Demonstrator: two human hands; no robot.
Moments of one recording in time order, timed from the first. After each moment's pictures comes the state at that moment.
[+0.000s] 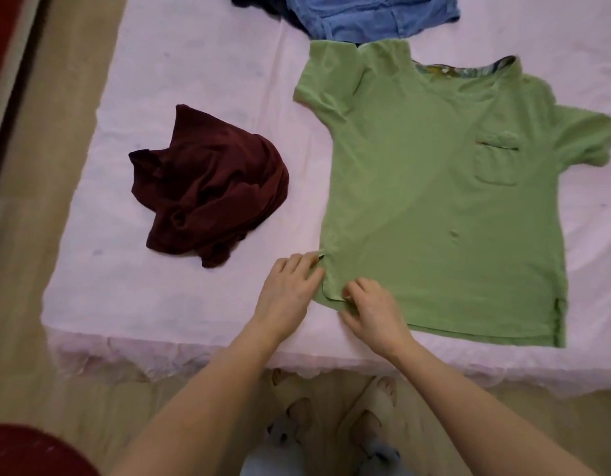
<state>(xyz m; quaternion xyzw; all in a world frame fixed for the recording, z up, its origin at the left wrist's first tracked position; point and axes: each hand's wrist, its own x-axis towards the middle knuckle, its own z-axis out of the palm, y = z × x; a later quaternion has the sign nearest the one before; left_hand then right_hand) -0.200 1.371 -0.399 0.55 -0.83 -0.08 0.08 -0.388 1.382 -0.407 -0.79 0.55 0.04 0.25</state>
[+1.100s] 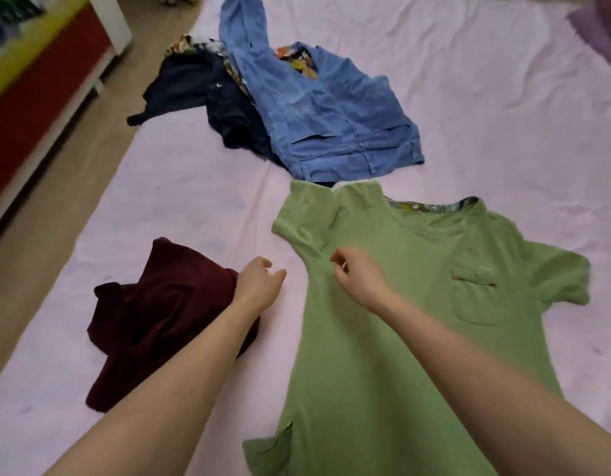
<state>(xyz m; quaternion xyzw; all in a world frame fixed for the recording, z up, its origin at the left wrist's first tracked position) -0.198 1.131 -0.368 0.79 -0.42 -0.40 0.19 -0.381 1.094 -0.361 -0.74 0.61 -0.09 0.28</state>
